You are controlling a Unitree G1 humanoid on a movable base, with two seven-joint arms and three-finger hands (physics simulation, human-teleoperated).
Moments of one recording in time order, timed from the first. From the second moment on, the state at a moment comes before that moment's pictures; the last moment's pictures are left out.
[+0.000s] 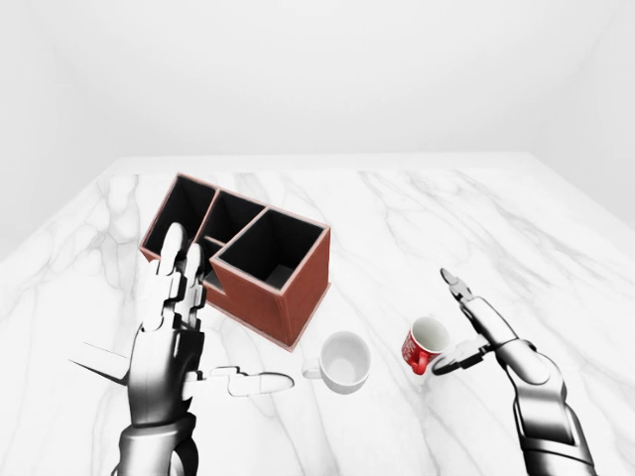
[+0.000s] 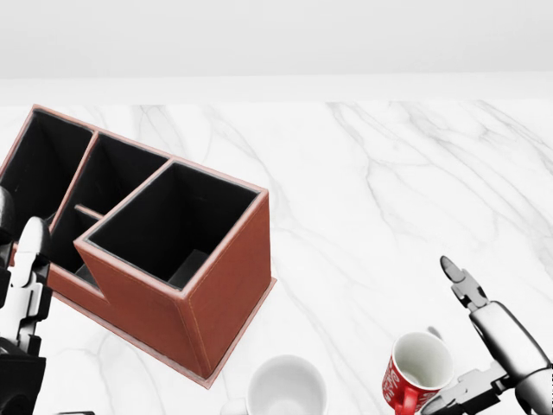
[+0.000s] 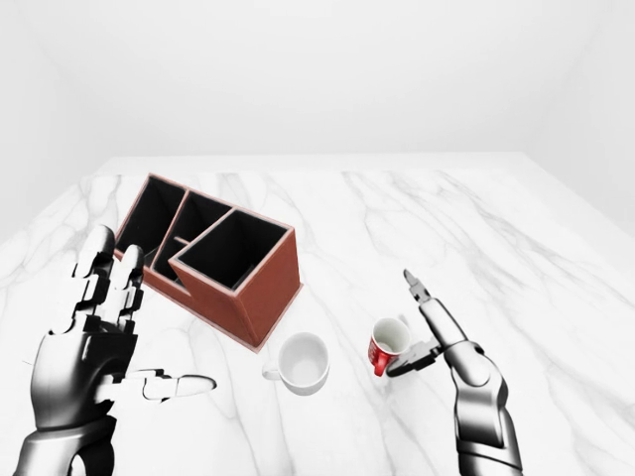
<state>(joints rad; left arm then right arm) 0.43 -0.02 0.00 -0.89 0.05 0.09 -0.10 0.01 -0.24 -0.32 0.02 -0.42 0.09 0.53</state>
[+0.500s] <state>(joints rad) 0.43 -0.02 0.00 -0.89 0.05 0.09 -0.11 0.00 -0.26 -0.29 0.13 -0.41 0.09 0.49</state>
